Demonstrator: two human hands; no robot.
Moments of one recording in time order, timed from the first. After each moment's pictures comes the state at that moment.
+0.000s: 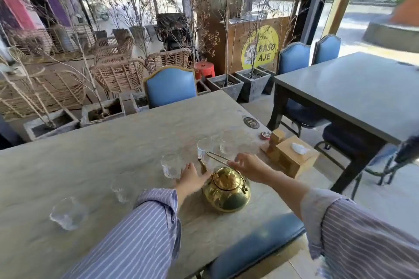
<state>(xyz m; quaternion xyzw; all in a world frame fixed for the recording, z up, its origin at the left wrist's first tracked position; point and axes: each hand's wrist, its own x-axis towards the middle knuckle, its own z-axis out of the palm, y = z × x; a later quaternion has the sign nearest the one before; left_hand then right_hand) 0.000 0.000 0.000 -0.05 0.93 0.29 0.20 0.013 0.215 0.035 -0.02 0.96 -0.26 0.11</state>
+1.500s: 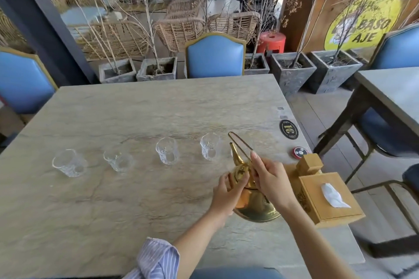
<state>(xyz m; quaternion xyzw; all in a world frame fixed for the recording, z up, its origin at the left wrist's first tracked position) -0.011 0.179 -0.024 -0.28 0.68 0.66 0.13 -0.054 0.299 0.032 -0.09 0.79 -0.60 0.06</state>
